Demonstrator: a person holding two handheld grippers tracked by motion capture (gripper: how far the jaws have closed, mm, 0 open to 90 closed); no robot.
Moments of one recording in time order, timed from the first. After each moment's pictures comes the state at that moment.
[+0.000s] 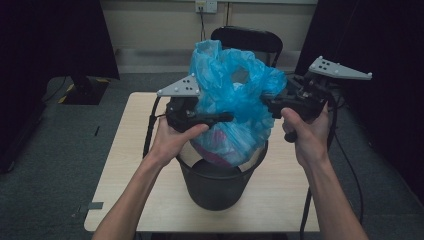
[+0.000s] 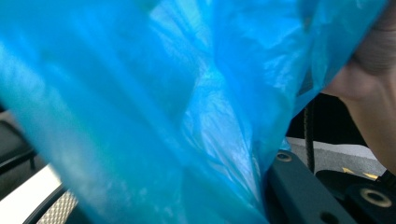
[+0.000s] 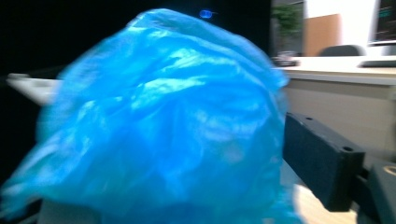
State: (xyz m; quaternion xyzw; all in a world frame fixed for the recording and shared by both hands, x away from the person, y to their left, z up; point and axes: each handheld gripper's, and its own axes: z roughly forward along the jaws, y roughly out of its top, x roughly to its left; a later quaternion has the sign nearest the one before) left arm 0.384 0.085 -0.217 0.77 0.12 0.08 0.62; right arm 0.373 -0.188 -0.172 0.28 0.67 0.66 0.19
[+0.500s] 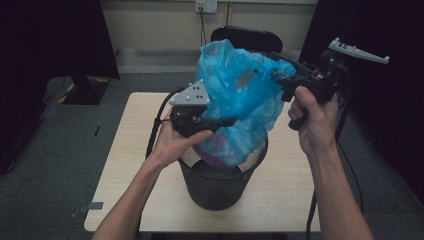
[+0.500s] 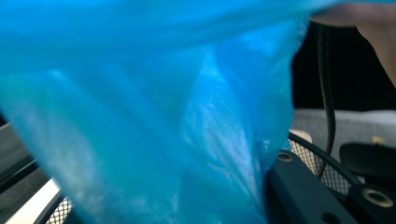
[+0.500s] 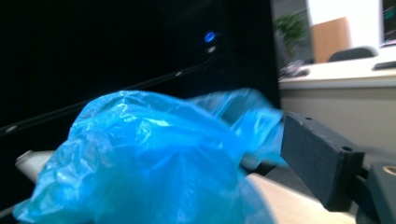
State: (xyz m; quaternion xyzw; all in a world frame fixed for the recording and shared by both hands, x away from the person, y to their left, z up) left arm 0.382 0.082 -0.219 0.80 0.14 0.13 0.57; right arm 0.381 -0.201 -0.148 0.29 0.63 0.71 0.11
